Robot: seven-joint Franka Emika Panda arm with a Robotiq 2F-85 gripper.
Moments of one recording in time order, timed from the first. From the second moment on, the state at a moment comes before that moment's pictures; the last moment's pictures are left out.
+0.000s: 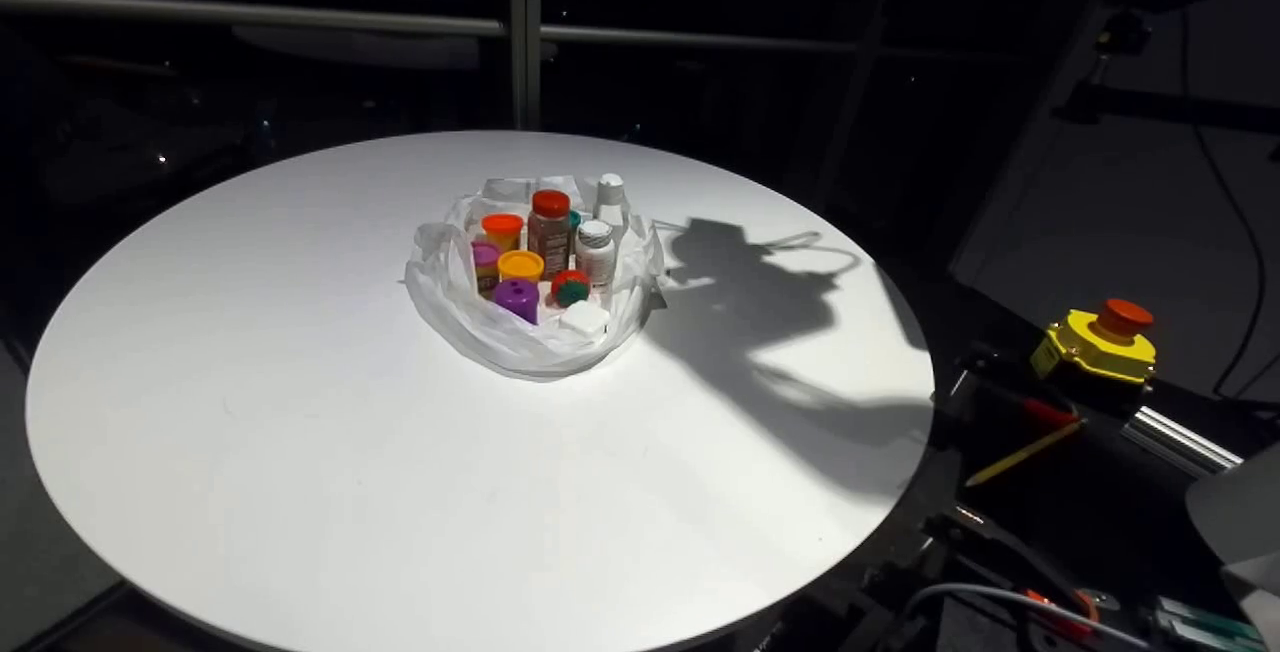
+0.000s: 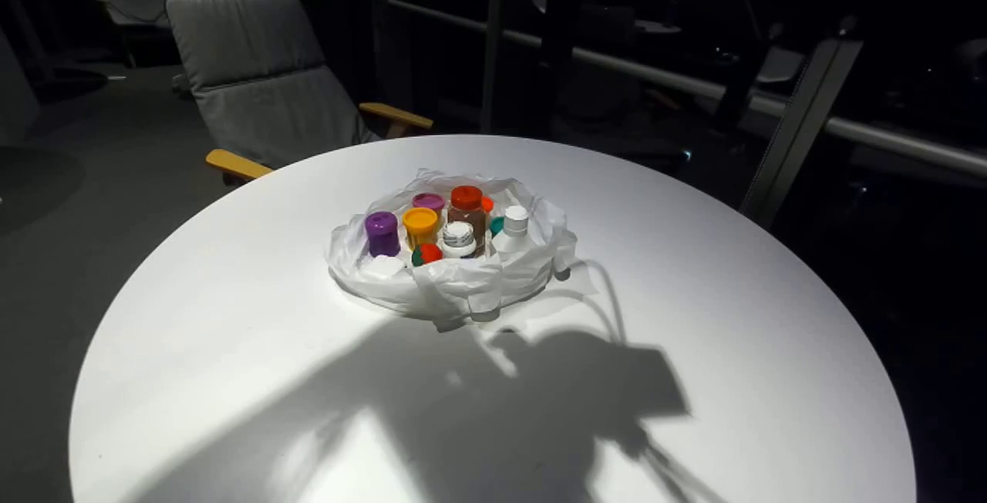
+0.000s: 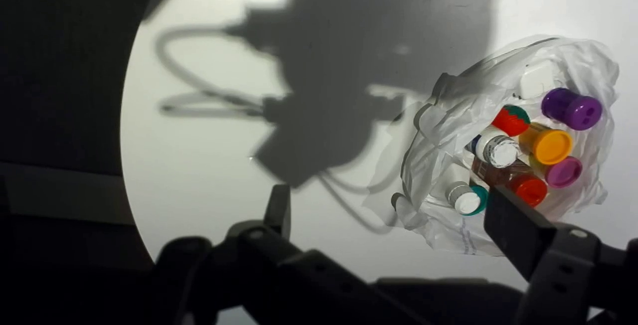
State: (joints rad) arm -0.12 -0.26 -0.27 -2.39 0.04 2.28 -0.15
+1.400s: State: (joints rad) arm -0.01 0.06 0.05 -2.16 -0.07 2.29 0.47
